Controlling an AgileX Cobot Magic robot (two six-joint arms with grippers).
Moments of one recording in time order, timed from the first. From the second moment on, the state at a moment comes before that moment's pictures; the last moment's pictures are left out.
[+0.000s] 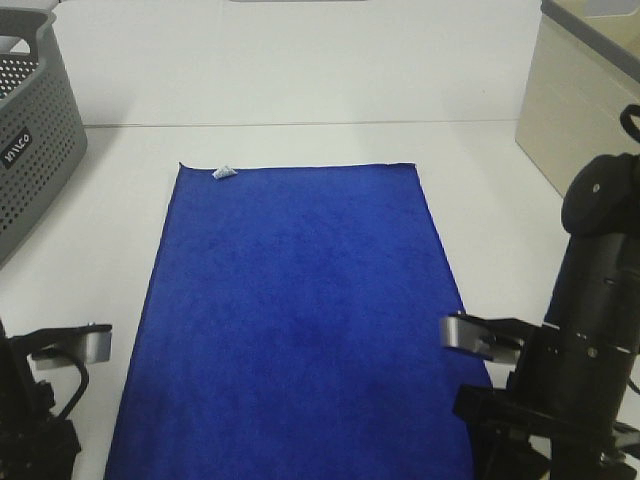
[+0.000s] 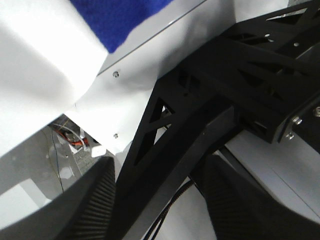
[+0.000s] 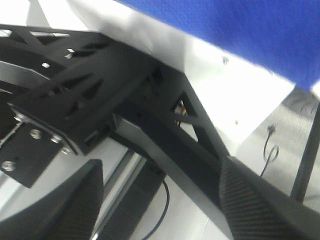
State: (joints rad) left arm -0.27 1.80 -0.70 -0.55 1.12 0.47; right arm 0.31 1.87 -0.73 0.61 1.14 -0.34
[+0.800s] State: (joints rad) left arm -0.27 1.68 -1.21 -0.28 1.07 0.17; right arm 0.30 1.71 -1.27 0.23 1.17 -0.04
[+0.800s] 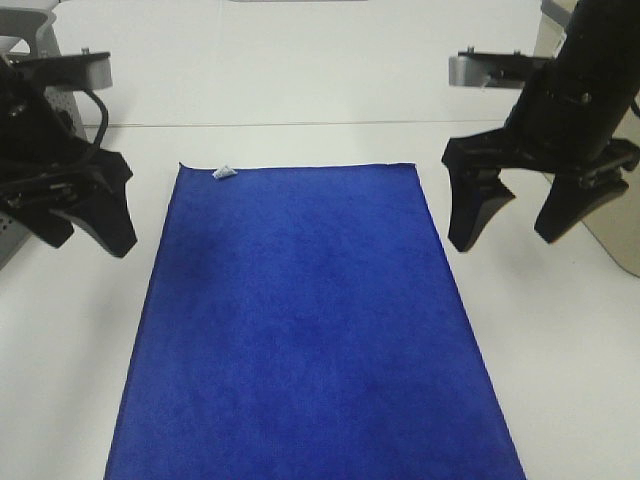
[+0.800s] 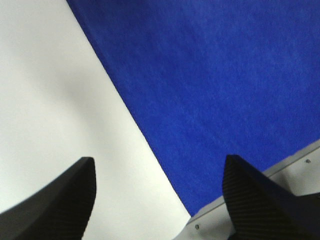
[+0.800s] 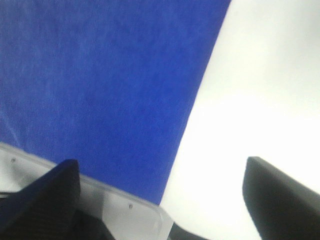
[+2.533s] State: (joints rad) left arm -0.08 2.49 -2.16 -0.29 1.07 0.14; right arm 0.13 2.55 -2.29 0.43 1.21 -0.25
